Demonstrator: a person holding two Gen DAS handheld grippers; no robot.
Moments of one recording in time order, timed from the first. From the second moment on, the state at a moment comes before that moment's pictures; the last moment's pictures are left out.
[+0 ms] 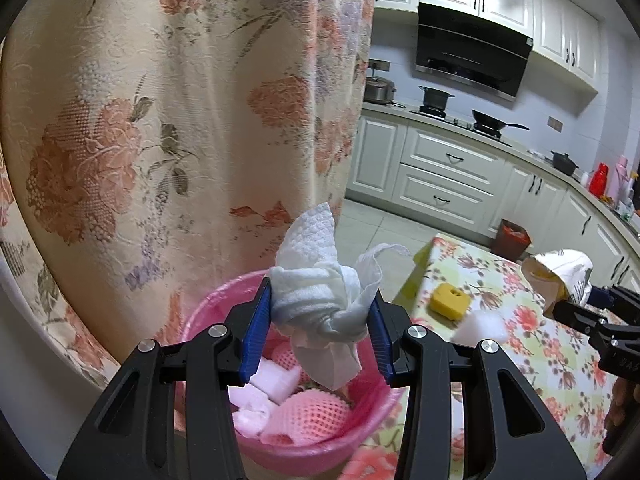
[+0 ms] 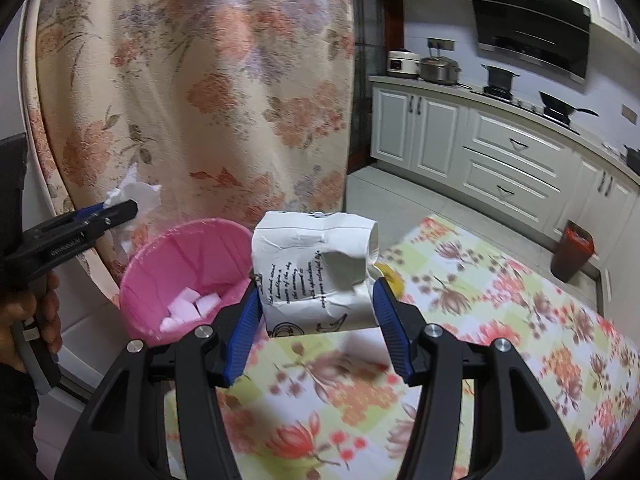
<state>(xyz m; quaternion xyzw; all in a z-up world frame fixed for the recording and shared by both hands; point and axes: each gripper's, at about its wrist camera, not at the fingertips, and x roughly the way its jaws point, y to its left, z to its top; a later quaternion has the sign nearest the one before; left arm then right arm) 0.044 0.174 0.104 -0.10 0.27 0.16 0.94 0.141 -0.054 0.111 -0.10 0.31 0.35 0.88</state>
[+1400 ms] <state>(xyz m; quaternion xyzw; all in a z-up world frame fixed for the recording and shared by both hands) 0.055 0.225 0.106 -0.12 0.27 0.21 0.93 0.178 0.091 0.086 -0.13 0.35 0.43 0.82</state>
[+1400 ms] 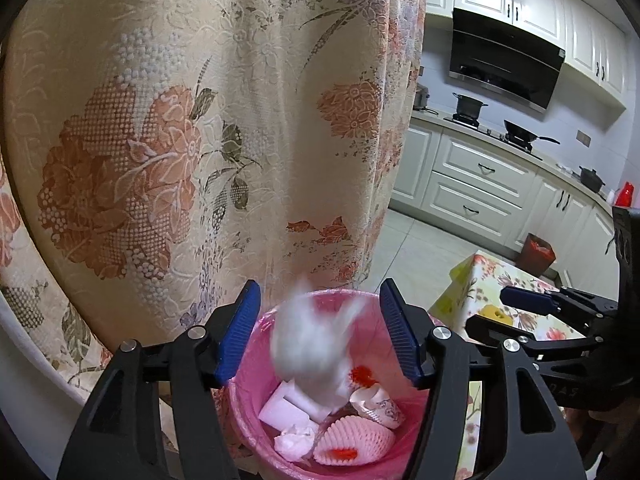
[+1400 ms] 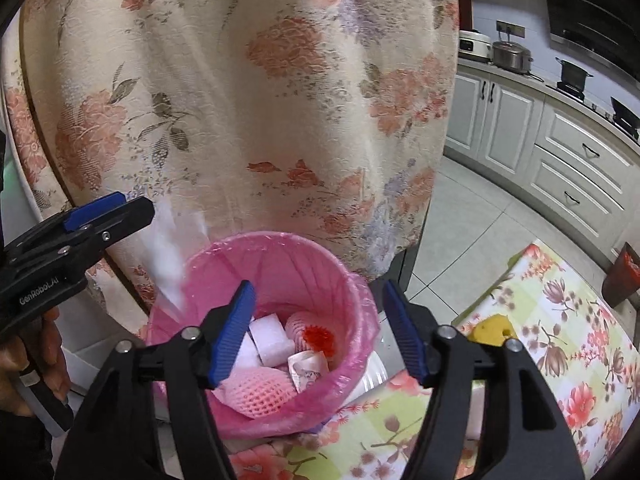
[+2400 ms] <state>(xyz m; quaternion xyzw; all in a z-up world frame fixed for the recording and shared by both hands) 0.073 0.191 0.093 -0.11 0.28 0.17 0.94 0.220 -0.008 0.055 -0.11 0.36 0.31 0.87</state>
